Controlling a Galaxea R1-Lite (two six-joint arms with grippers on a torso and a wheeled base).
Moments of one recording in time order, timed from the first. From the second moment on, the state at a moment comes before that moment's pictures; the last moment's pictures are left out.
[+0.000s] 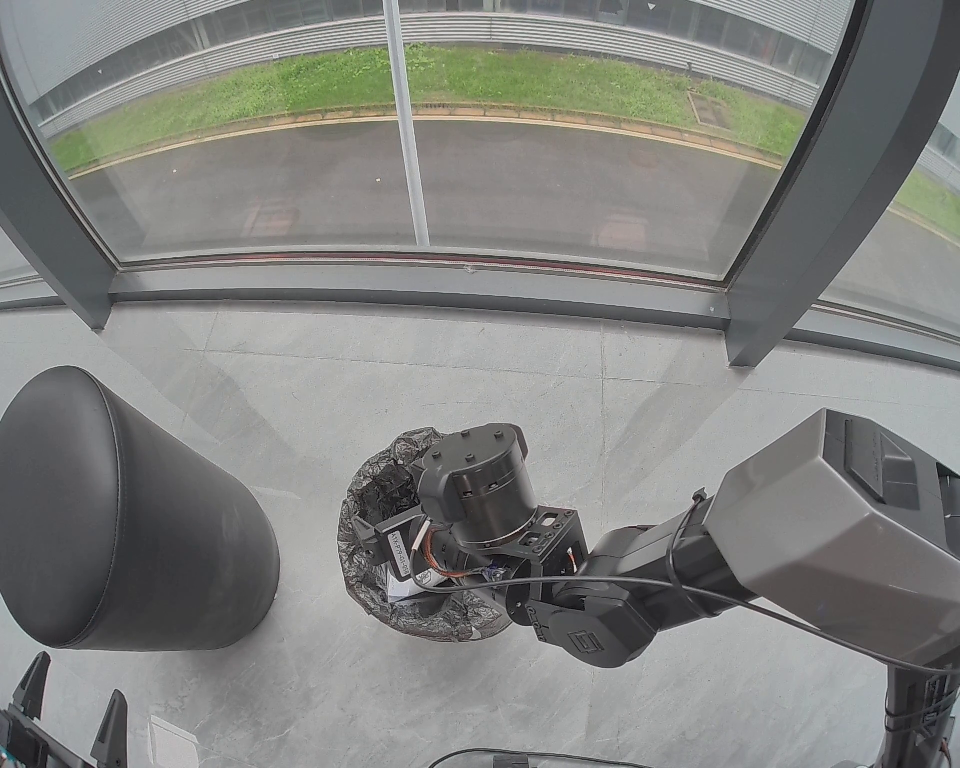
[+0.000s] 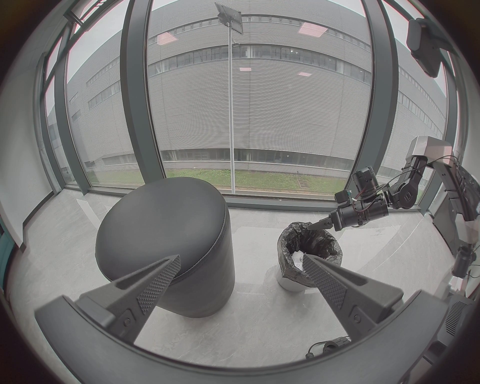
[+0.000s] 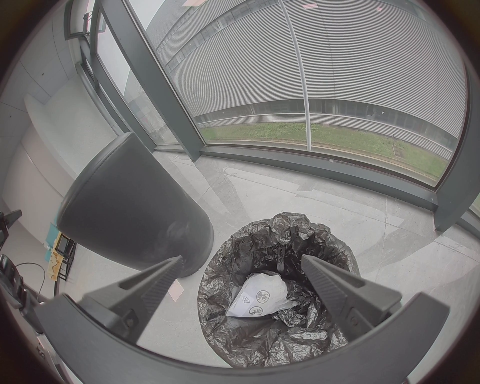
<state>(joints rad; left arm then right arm) 0.00 0.02 -0.02 0.01 -0.01 -0.01 0.92 2.28 -1.33 -0.59 -0.28 0.10</state>
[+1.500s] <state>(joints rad) 0.00 0.02 -0.02 0.01 -0.01 -0.01 0.88 2.57 -1.94 -0.04 -0.28 0.13</state>
